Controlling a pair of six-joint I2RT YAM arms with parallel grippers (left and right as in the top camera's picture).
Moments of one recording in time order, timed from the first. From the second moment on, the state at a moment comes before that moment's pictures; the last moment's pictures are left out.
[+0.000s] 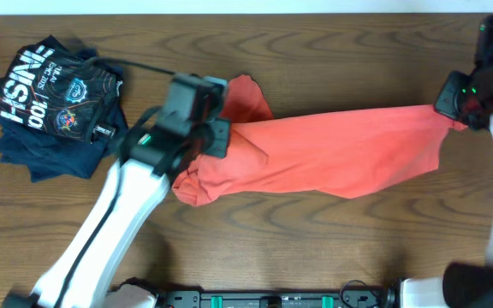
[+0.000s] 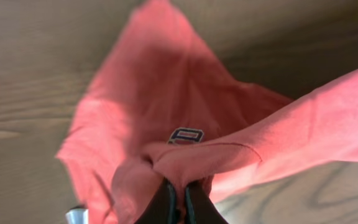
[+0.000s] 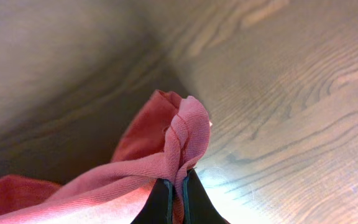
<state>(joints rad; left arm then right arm) -0.41 1.42 1.24 -0.80 0.06 -0.17 -0.13 1.62 1.76 -1.35 0.22 0.35</state>
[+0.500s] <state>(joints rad) -0.41 1.70 1.24 -0.35 0.07 -0.16 -0.13 1.87 1.76 -1.35 0.25 0.35</state>
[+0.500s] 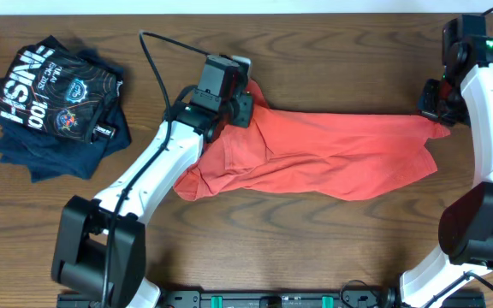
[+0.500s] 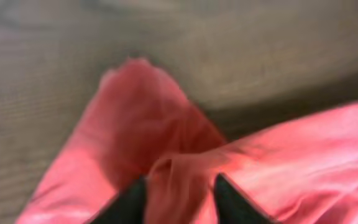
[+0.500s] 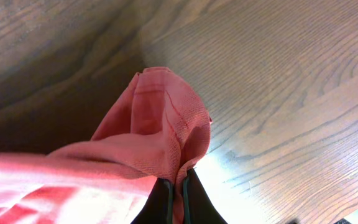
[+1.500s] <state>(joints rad) -0.59 1.76 1.20 -0.62 0.24 -0.64 -0.13 1.87 1.76 -1.35 0.24 0.35</state>
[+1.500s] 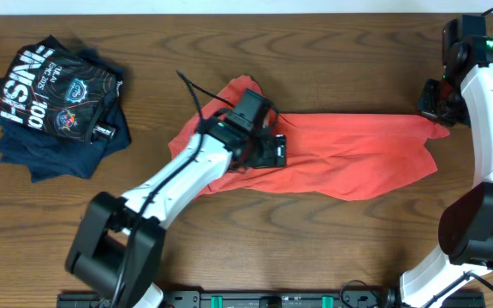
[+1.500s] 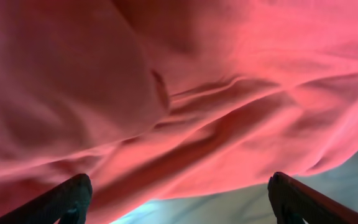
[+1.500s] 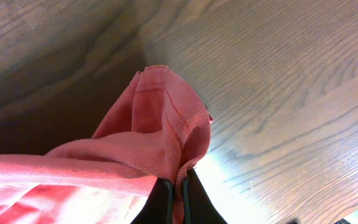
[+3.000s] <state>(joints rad) -0.64 1.87 1.20 -0.44 -0.01 -1.06 -0.13 1.87 1.76 -1.35 0.24 0.35</state>
